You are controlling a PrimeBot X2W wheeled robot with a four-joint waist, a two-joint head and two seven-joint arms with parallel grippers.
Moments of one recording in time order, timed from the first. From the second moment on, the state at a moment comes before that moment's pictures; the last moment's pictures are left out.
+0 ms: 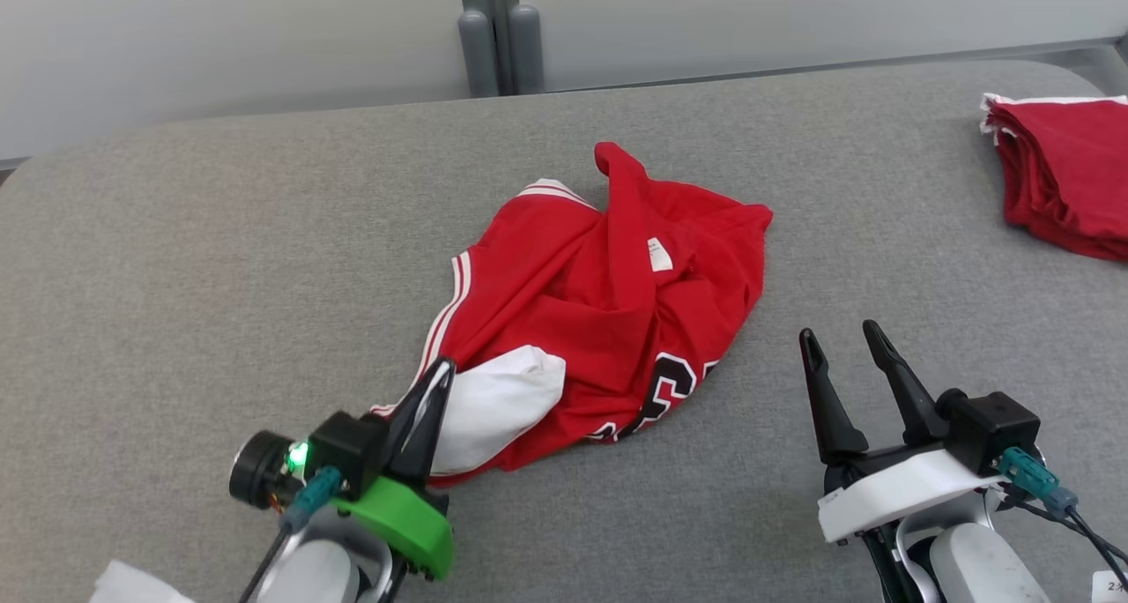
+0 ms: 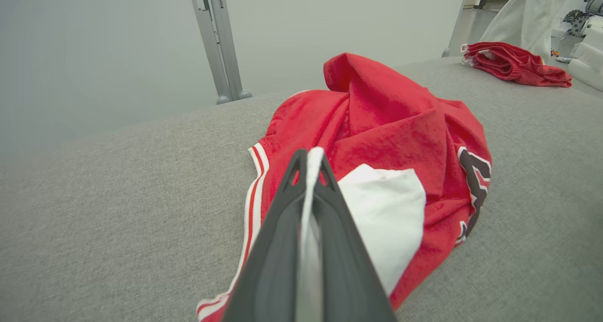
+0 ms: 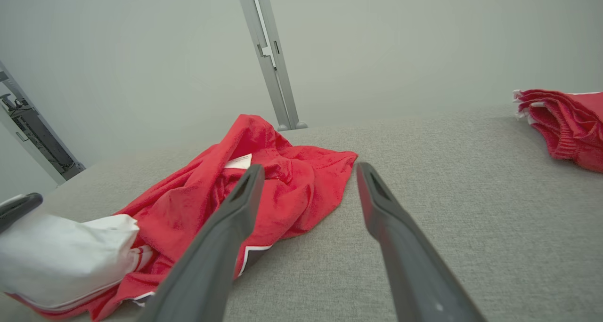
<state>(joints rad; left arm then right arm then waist) -0.26 0.17 -0.42 0.41 -0.25 -0.13 -0.26 -0.09 -0.10 0.14 0.18 0.30 0.13 -0.26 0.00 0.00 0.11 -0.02</state>
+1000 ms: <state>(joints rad) 0.12 0.14 -0.21 0.22 -0.26 -0.11 -0.26 -0.04 -0.11 0.11 0.20 0.31 0.13 -0.26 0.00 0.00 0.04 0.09</state>
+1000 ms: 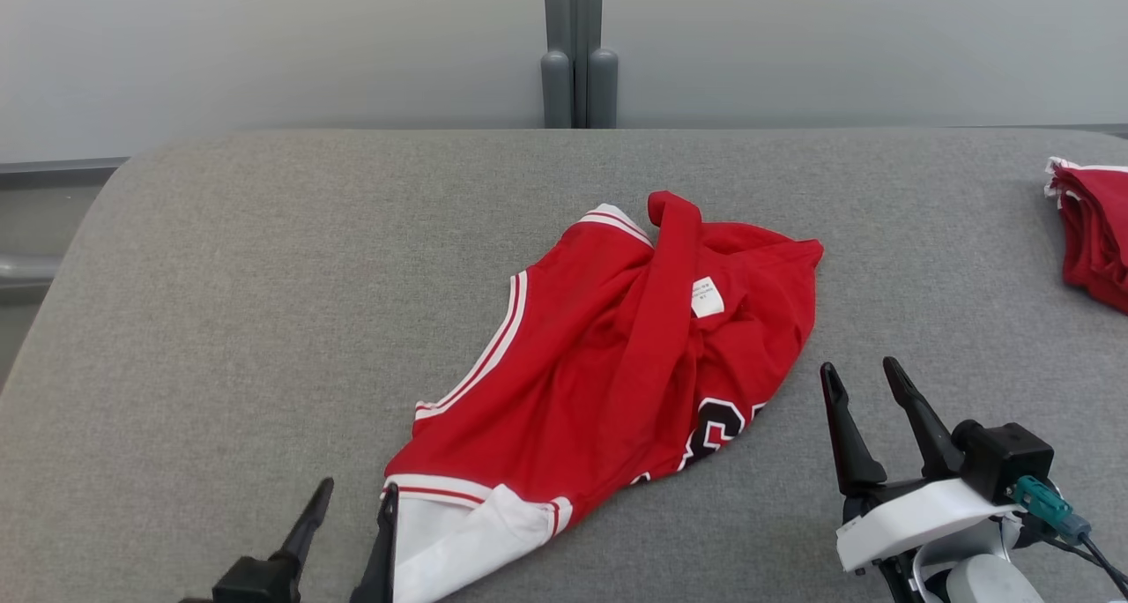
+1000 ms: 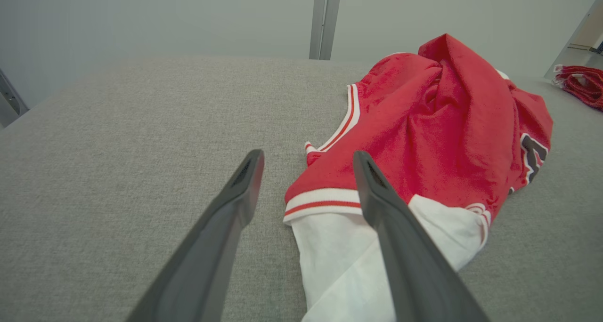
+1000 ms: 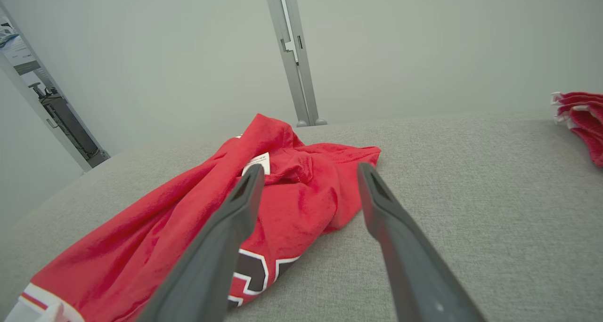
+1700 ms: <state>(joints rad) 0.07 0.06 0.00 0.08 -0.15 -0.11 -0.26 -0.18 -0.15 0.17 0.38 0.30 0.13 -0.26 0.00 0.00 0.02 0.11</state>
